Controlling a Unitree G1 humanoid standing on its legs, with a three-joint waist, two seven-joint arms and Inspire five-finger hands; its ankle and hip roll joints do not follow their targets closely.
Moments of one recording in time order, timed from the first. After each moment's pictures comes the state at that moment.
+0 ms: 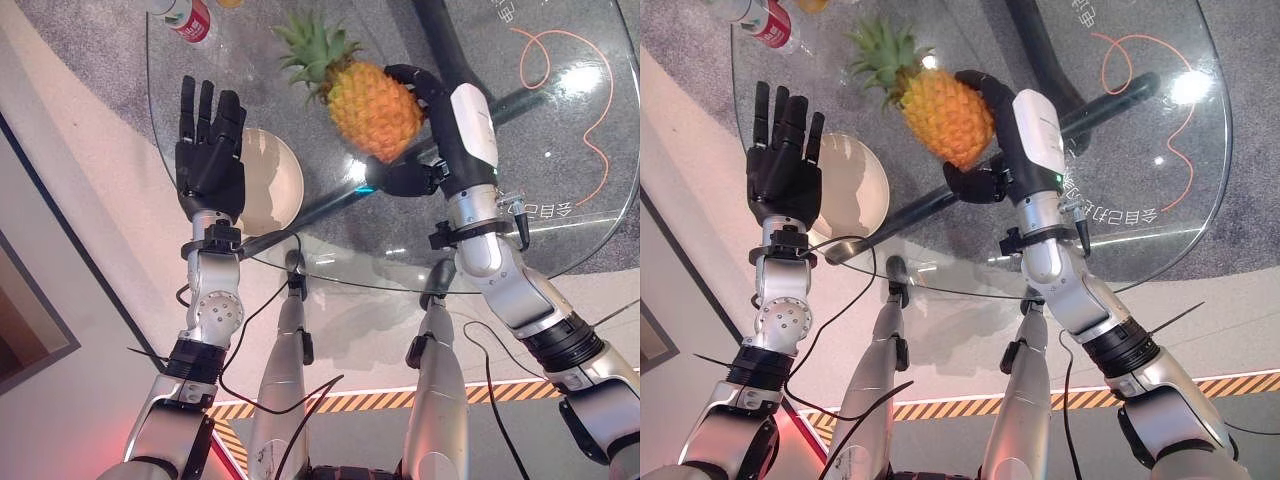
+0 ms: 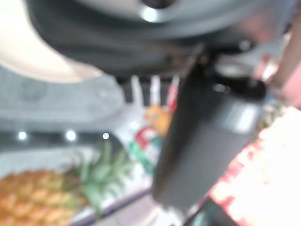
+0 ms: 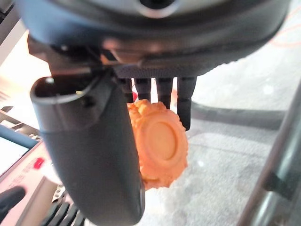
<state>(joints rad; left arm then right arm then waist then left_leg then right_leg) -0.56 0.32 -0.12 0.19 -1.26 -0.36 0.05 -0.72 -0.67 0.50 -0.02 -0.18 0.08 -0.42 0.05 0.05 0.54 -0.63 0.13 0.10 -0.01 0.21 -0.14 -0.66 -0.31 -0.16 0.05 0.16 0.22</state>
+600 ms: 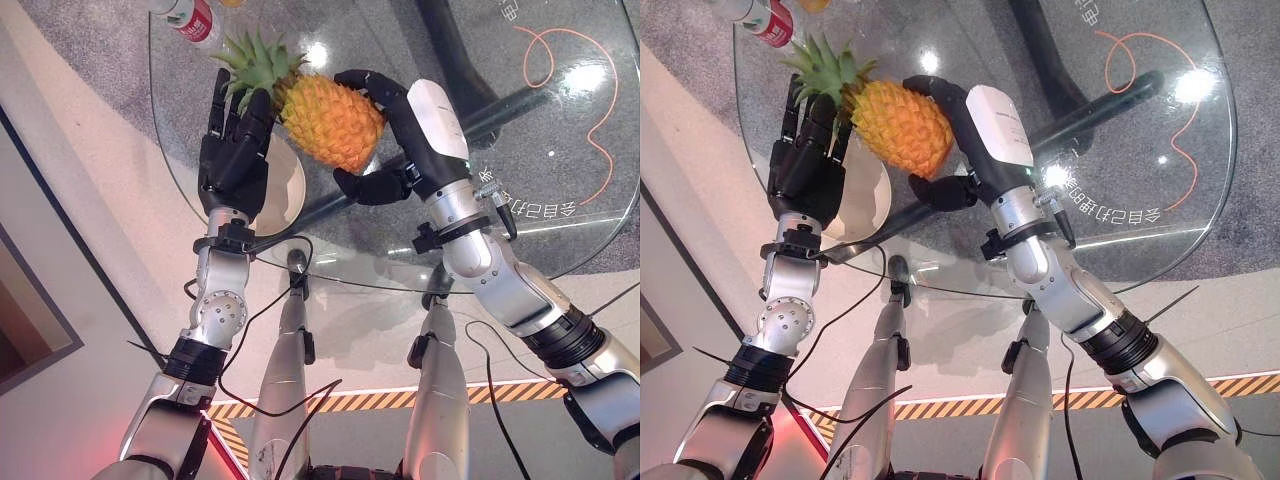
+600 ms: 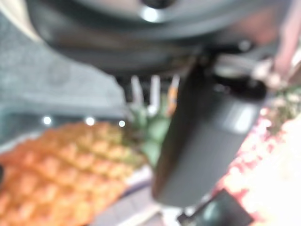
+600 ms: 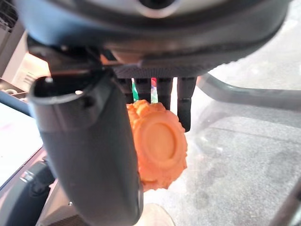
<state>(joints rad) -0.57 0.36 -0.18 0.14 -1.31 -0.29 0.05 -0.81 -0.71 0.60 -0.11 -0.17 0.12 -0.35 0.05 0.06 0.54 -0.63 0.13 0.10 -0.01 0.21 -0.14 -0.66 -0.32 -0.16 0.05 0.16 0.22</state>
